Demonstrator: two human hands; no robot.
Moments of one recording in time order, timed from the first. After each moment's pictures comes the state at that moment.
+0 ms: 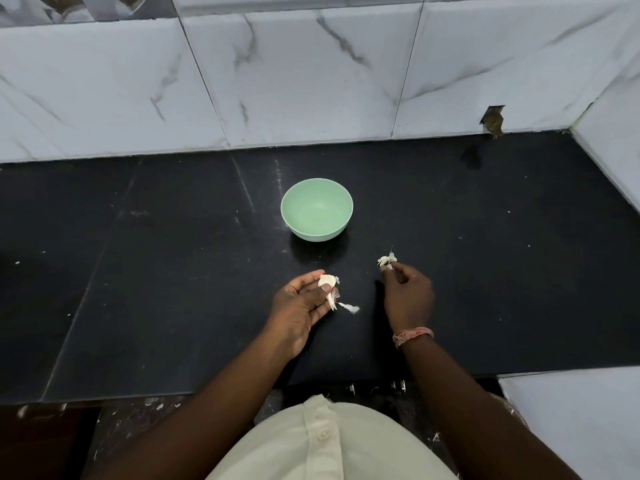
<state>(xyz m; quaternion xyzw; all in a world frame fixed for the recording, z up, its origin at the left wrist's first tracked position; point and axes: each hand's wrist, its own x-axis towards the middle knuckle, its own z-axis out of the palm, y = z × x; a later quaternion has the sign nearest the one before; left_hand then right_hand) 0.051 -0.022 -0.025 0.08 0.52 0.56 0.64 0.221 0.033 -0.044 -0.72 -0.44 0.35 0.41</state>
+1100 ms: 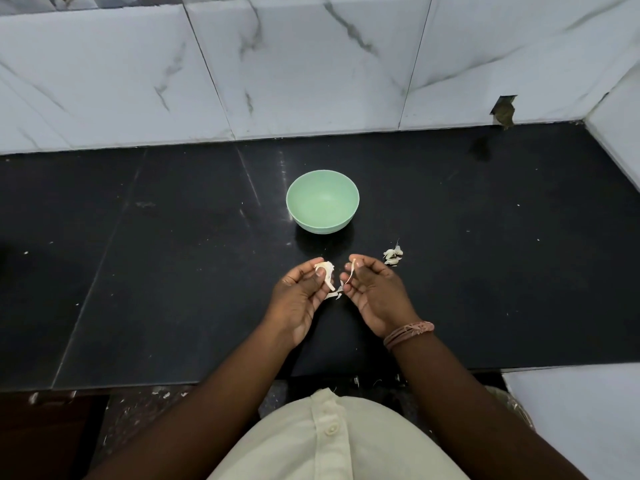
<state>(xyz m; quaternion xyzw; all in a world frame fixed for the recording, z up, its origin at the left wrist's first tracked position) 0.045 -0.018 -0.025 0.06 0.49 0.60 0.63 0.181 0.020 -0.025 -0.47 -0.19 0.74 0.44</state>
